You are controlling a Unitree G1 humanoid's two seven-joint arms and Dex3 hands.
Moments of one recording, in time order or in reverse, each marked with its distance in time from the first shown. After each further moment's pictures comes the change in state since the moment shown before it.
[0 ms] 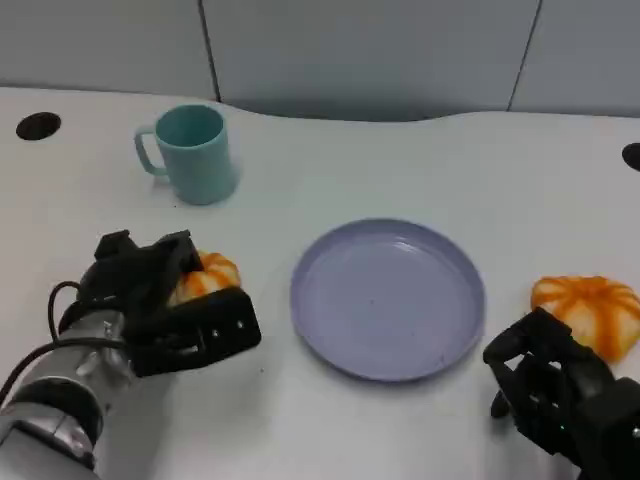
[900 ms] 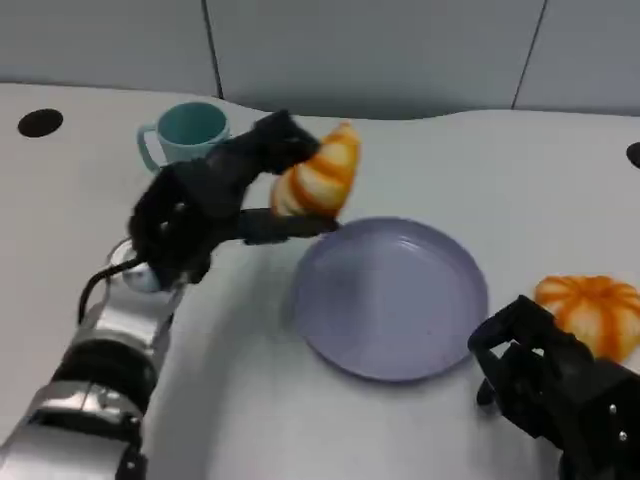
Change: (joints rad) left arm -0.054 -0.145 0.324 -0.250 -0.441 -0.369 -0.580; right arm -0.064 0.018 0.014 0.055 -0.014 0.021 -0.013
